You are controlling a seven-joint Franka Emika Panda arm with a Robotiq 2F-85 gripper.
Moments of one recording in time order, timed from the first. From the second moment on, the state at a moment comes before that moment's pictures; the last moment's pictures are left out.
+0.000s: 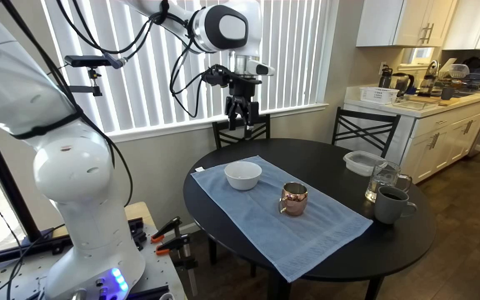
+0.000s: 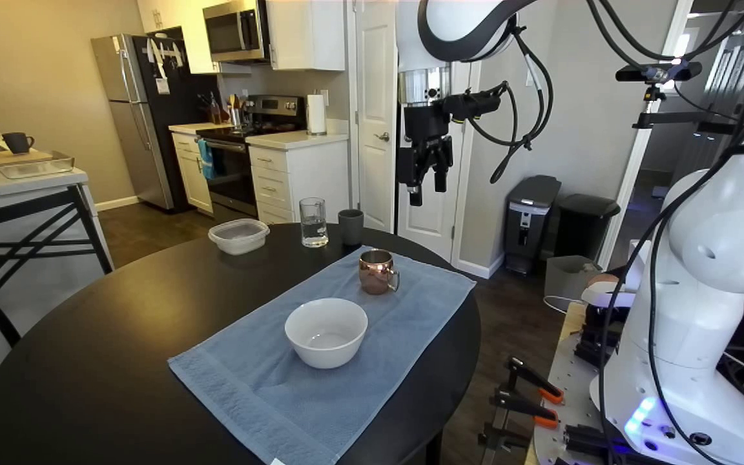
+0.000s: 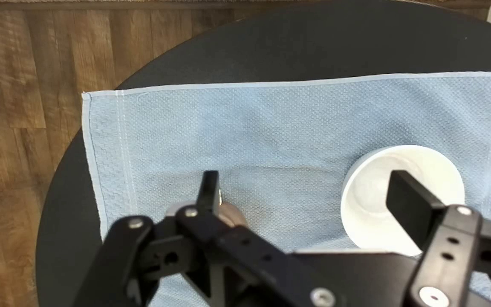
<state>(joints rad) 0.00 -0.41 0.06 -2.40 -0.01 1.91 0.12</state>
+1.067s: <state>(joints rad) -0.04 -0.41 -0.04 -2.43 -0.02 1.95 0.08</state>
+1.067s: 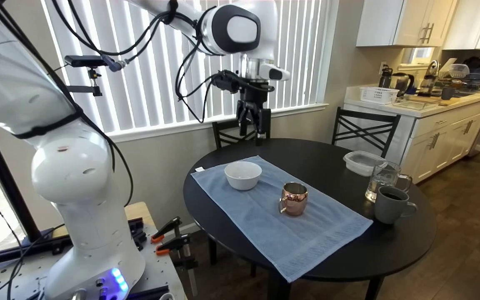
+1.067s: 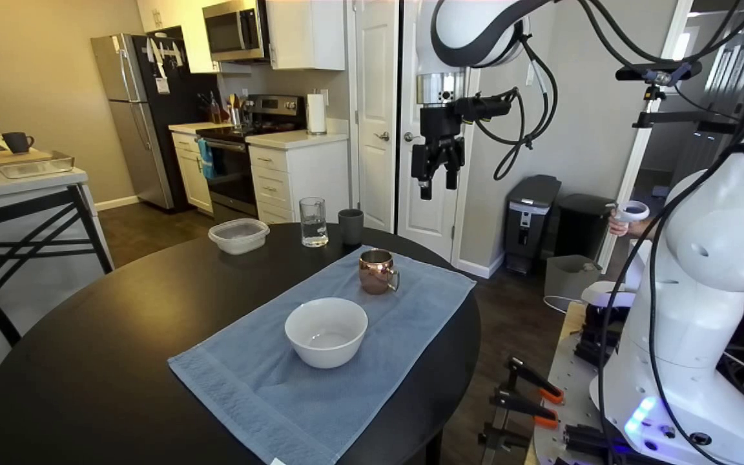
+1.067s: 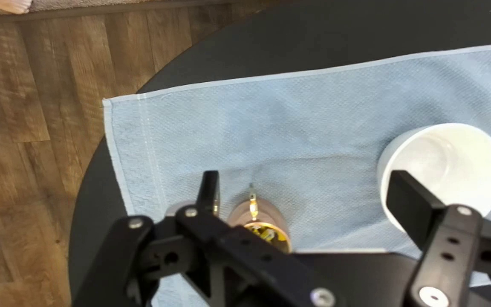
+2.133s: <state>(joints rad) -0.10 -0.16 -0.18 -2.42 -0.04 2.30 -0.13</state>
